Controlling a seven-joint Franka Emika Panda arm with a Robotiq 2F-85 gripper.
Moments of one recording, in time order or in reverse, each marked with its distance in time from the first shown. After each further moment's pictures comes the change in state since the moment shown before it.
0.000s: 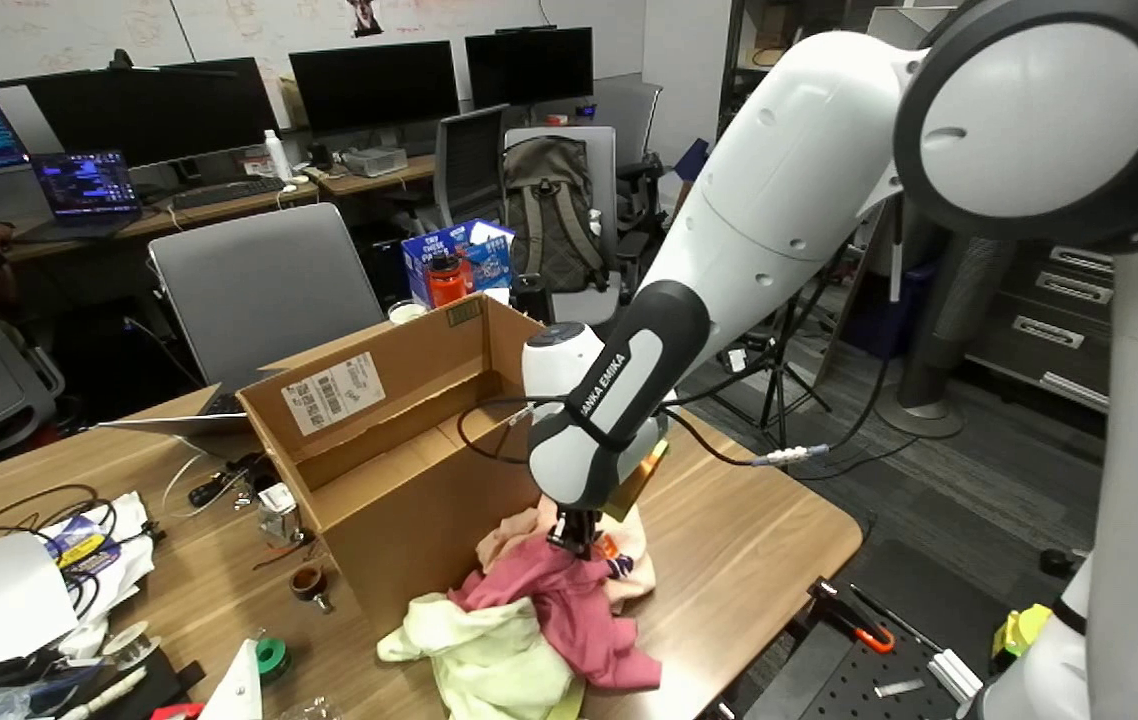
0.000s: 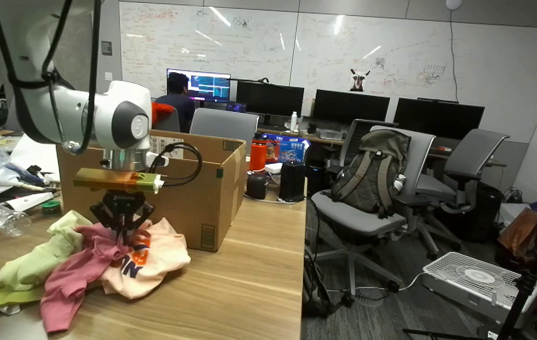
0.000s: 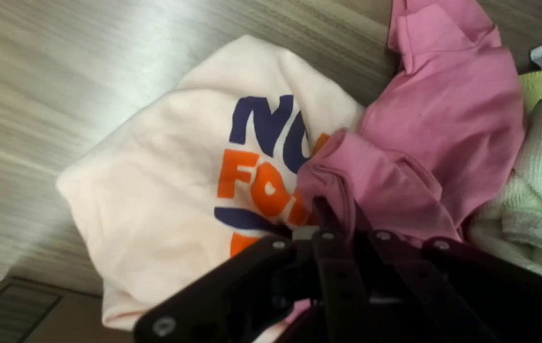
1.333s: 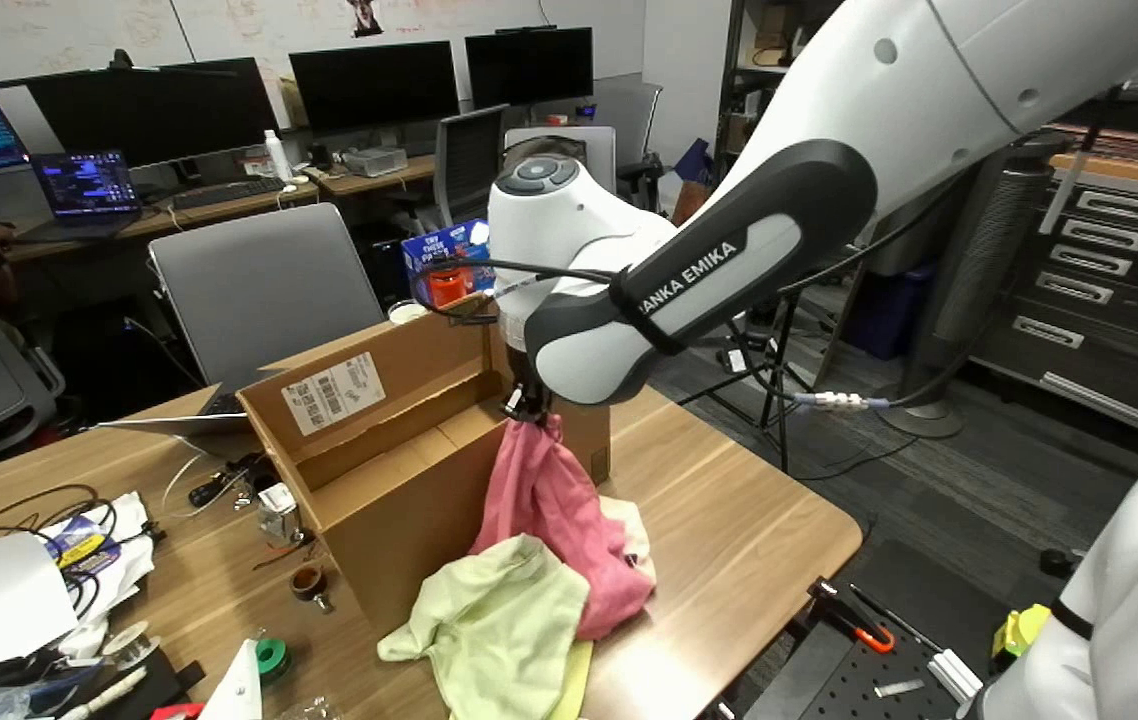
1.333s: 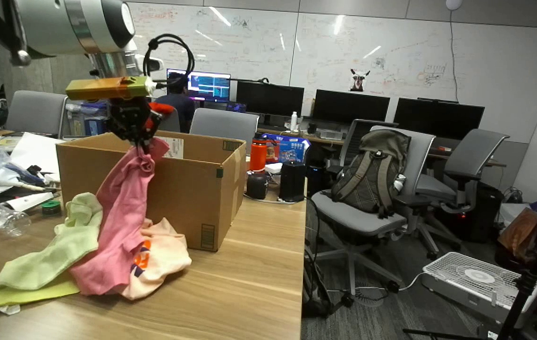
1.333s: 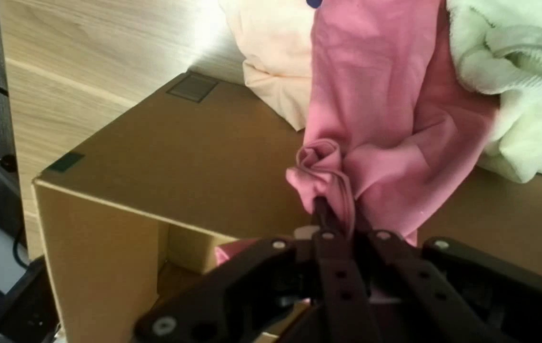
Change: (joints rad) arm 0.035 -0.368 -0.008 0.023 -0.271 -0.074 0.306
